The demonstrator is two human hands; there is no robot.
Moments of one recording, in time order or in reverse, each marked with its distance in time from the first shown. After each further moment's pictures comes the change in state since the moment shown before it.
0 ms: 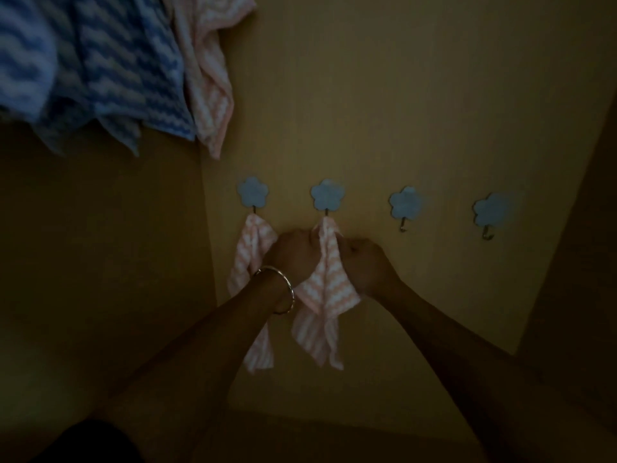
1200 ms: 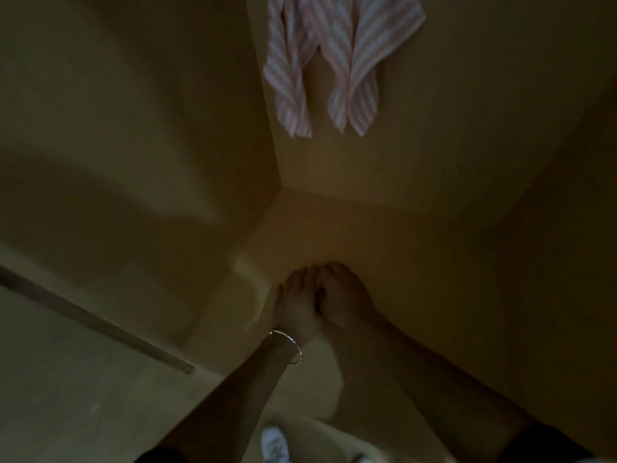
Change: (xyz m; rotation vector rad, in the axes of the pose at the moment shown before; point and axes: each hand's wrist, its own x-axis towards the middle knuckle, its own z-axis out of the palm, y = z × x) left_hand -0.416 -0.065 0.135 0.266 -0.364 -0.339; right_hand -0.330 0.141 0.134 -0.398 -0.600 -0.098
